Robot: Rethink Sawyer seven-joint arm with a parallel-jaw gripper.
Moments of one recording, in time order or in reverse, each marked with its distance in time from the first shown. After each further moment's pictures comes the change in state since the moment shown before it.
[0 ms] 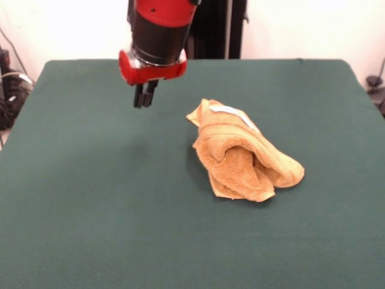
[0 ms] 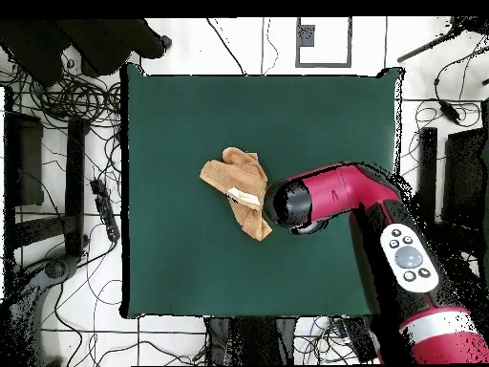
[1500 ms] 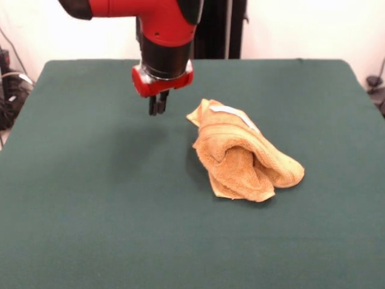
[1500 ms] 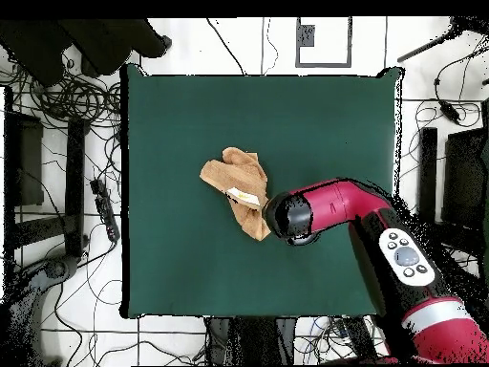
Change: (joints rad) arm -0.063 0.094 0.034 0.054 0.000 -0.072 0.000
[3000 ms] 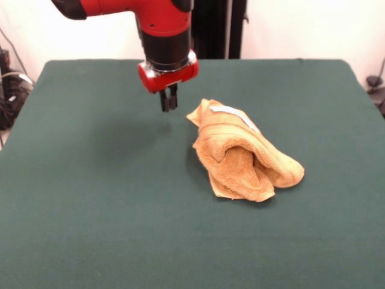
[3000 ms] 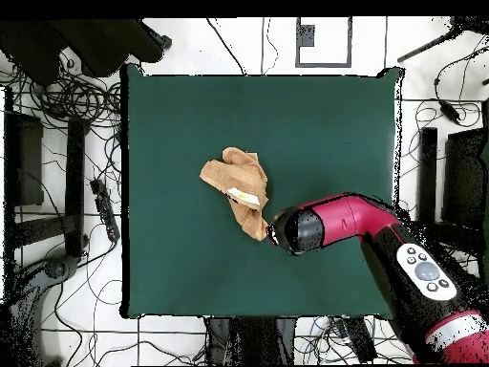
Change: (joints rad) arm -0.132 -0.004 0.119 0.117 0.003 -0.076 0.000
